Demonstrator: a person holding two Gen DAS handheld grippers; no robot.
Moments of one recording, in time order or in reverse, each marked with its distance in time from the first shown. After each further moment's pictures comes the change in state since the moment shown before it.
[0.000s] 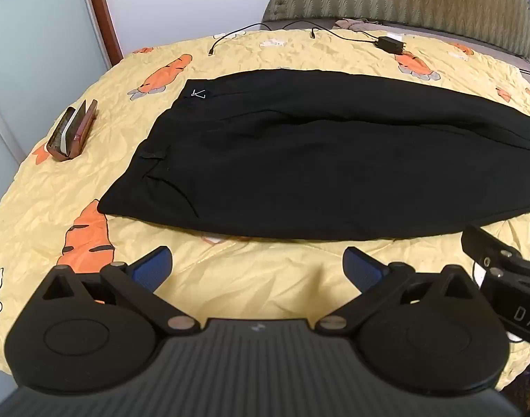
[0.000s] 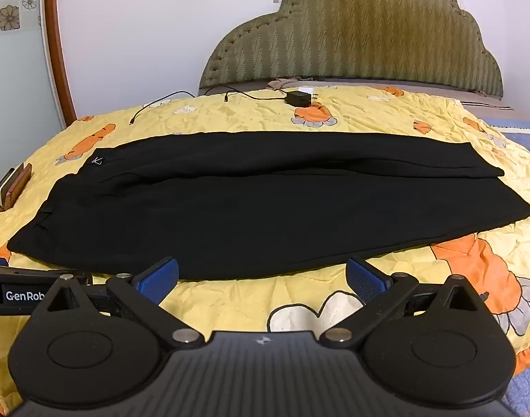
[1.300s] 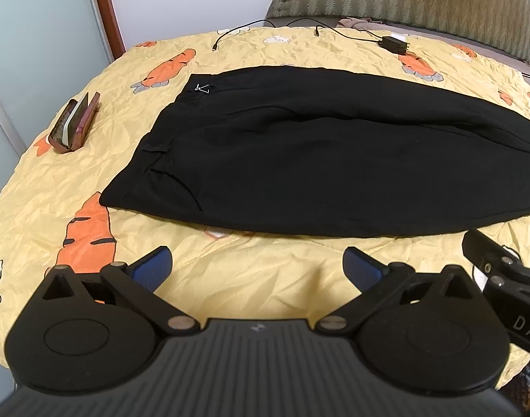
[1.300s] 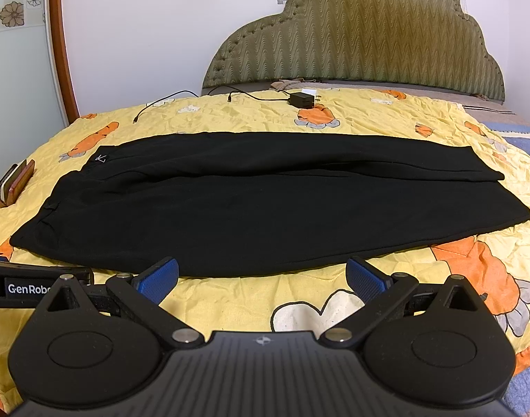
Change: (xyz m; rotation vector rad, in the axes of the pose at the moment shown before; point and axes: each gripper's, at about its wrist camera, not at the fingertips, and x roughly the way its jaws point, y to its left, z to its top) left arm -0.001 0.002 -0.001 -0.025 0.012 -0.006; right arm -0.003 0.003 -0.002 -0.005 0.001 0.008
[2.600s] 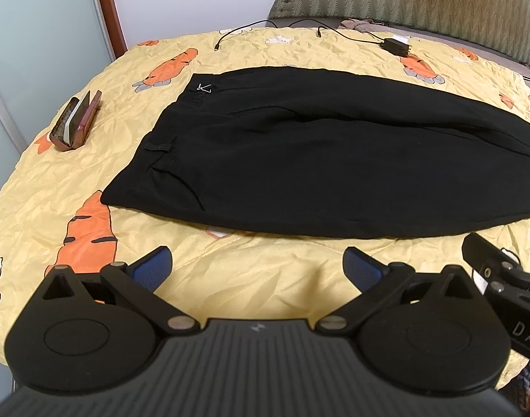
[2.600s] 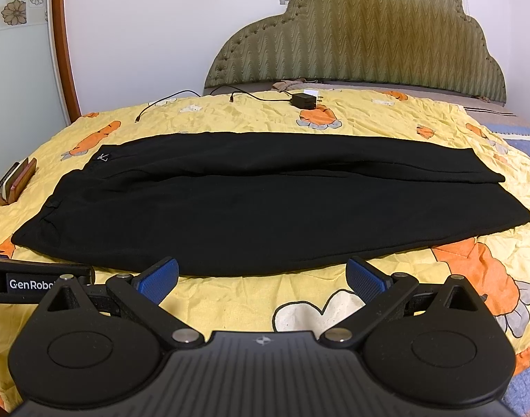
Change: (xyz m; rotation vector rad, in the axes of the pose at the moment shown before) left arm 0.000 0.004 0.000 -0.010 -0.003 -0.003; right arm -0.001 0.002 -0.002 -0.007 -0.001 0.000
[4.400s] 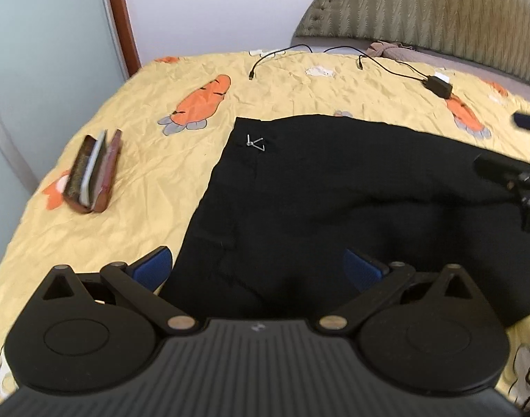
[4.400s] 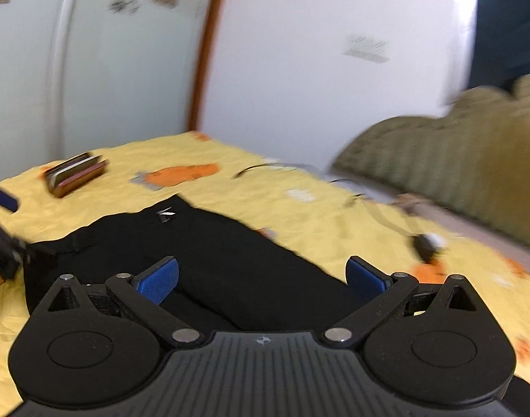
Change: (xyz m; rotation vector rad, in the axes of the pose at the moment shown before) left arm 0.054 0.092 0.107 -0.041 -0.002 -0.014; right arm 0.122 0.036 0.152 -0.503 -0.172 0.404
